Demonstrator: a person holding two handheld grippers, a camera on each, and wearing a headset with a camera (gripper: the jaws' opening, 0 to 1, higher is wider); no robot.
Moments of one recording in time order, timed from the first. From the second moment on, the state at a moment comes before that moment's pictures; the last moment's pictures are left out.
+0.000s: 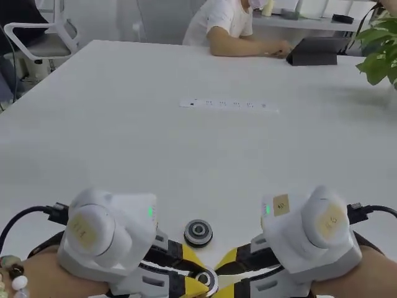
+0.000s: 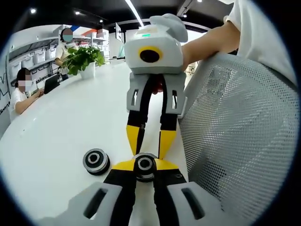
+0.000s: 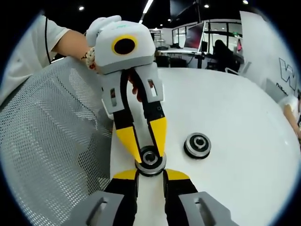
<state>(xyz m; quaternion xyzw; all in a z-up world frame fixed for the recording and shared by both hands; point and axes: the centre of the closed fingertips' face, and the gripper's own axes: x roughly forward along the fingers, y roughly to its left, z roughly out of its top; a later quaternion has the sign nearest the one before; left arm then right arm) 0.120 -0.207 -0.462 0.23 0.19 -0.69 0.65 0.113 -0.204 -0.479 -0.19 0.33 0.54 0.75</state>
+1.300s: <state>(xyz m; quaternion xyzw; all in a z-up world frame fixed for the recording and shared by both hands) 0.123 -0.211 -0.462 0.23 0.18 -0.69 0.66 0.128 -0.220 -0.468 0.02 0.45 0.43 0.79</state>
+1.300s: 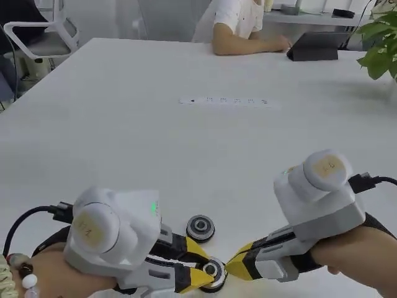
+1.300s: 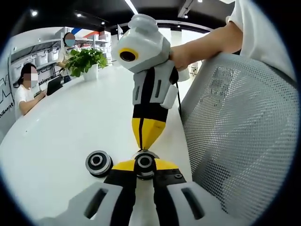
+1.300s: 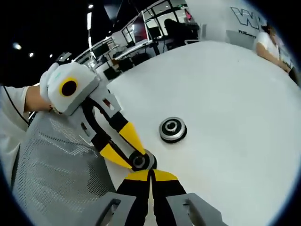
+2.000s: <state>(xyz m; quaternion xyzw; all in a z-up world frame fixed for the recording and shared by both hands) 0.124 -0.212 -0.461 0.26 0.17 -0.69 0.66 0.128 -0.215 -0.462 0.09 0.46 0.41 0.78</state>
